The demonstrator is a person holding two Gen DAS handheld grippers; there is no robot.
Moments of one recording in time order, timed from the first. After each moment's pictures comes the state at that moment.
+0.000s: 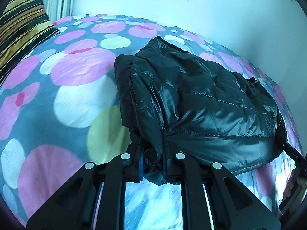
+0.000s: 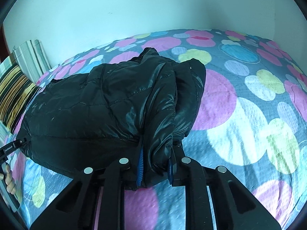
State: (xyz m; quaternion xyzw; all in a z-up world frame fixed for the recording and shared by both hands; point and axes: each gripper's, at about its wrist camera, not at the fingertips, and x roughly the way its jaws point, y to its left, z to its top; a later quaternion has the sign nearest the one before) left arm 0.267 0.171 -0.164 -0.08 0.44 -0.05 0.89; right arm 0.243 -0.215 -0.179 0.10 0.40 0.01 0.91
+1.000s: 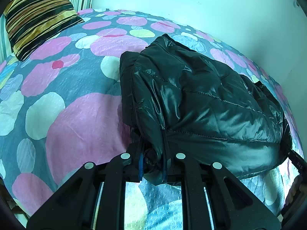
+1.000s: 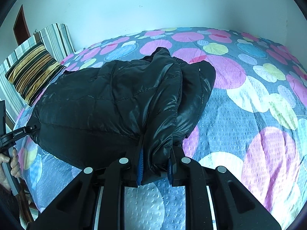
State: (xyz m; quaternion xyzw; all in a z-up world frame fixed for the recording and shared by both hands) left arm 0.187 0.218 -0.166 -0.10 0.44 -0.02 0.89; right arm 0.148 -0.167 -0.173 0.08 0.41 0.07 0.91
